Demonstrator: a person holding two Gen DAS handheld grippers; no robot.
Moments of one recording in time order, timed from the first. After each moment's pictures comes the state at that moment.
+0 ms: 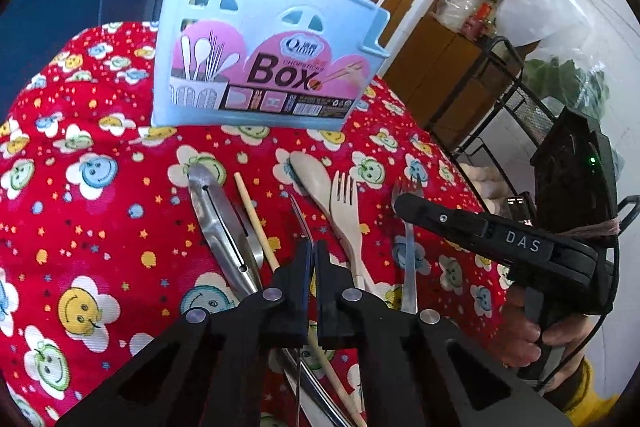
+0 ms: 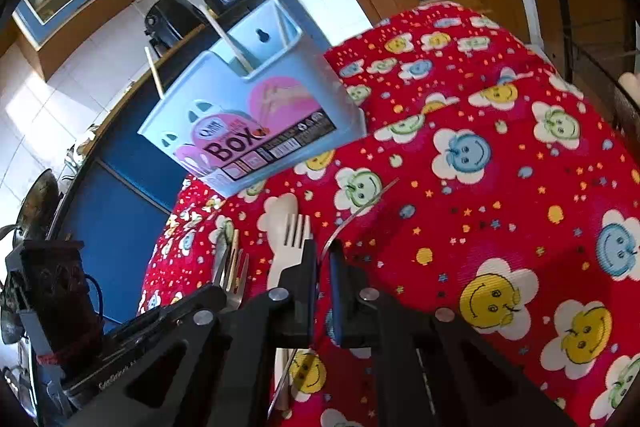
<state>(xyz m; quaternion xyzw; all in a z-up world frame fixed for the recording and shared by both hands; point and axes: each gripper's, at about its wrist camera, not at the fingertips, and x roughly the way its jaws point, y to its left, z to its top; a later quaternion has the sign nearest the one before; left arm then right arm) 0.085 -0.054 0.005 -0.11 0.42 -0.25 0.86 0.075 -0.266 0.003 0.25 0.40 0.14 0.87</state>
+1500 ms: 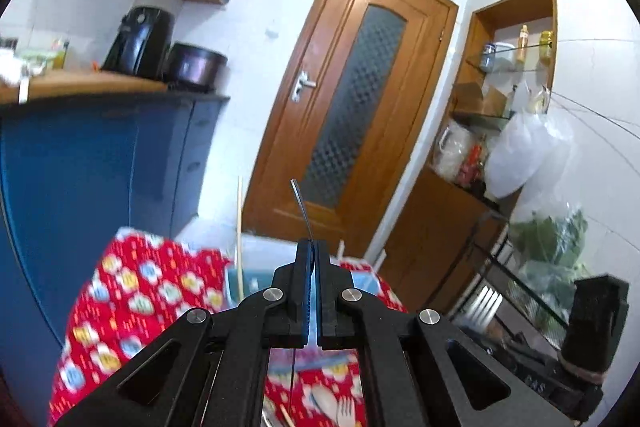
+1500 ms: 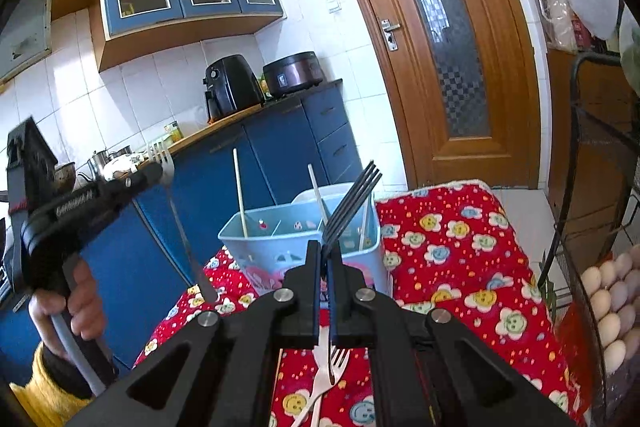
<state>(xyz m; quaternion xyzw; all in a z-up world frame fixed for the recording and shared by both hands) 0.112 0.014 0.181 -0.14 0.16 -0.20 0.96 0.060 -0.255 0.137 0.13 0.23 0.14 0.96</state>
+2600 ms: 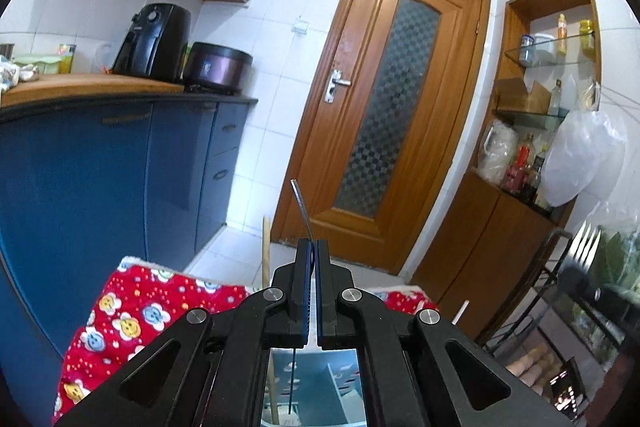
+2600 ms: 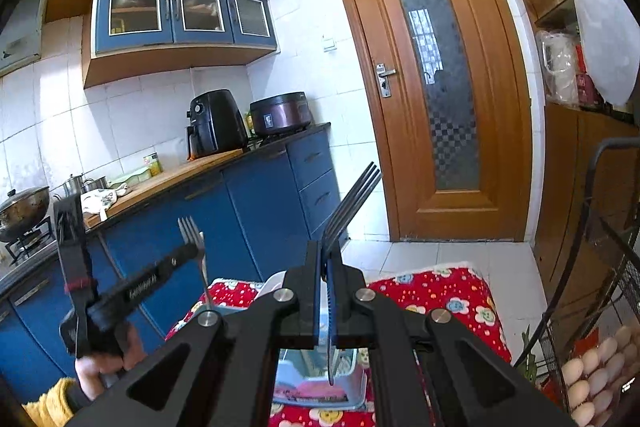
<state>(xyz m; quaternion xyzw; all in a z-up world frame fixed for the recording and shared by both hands) 0.216 -0.008 0.155 -0.13 0.17 -0.14 0.97 0.136 -0.259 0.189 0.10 0.16 0.10 0.98</state>
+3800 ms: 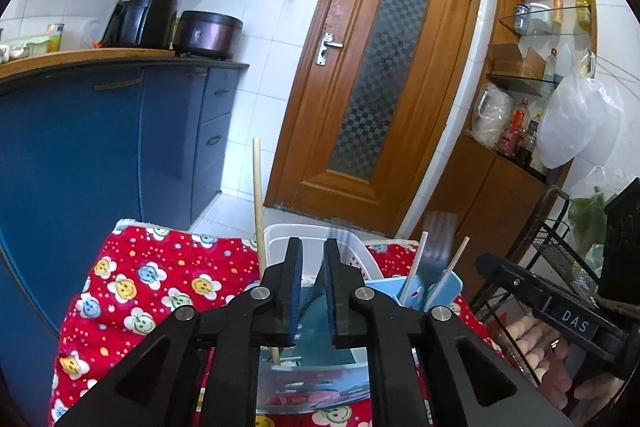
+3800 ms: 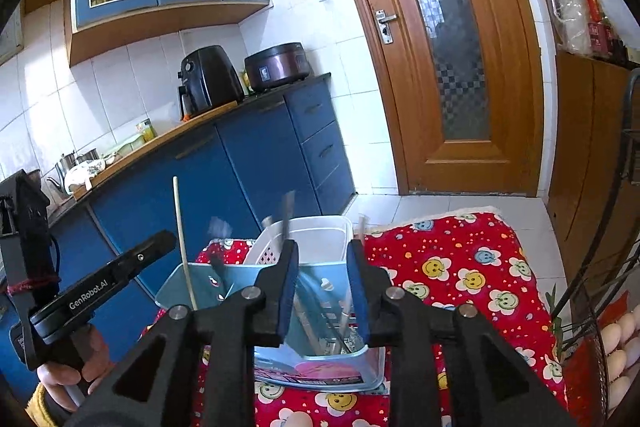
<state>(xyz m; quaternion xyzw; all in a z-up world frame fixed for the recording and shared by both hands) 0.206 -0.011 0.129 -0.11 0.23 -0.16 0.95 0.176 -0.247 0.132 0.12 0.24 0.12 0.96</state>
